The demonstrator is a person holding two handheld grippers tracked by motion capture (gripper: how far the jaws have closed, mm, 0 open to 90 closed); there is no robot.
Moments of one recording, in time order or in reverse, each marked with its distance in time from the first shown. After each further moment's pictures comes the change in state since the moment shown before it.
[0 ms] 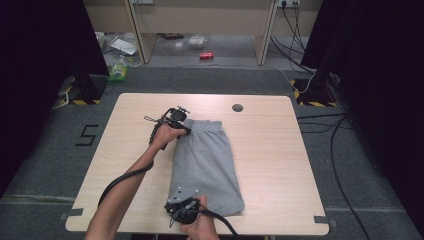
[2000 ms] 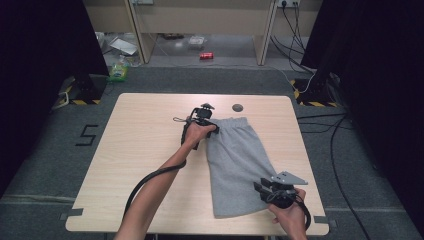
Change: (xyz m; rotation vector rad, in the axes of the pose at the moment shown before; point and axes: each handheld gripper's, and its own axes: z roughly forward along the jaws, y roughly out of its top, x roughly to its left) left arm -0.081 0.054 0.041 -0.029 -0.056 -0.205; right arm -0.136 -0.094 -0.189 -0.119 -0.399 0.294
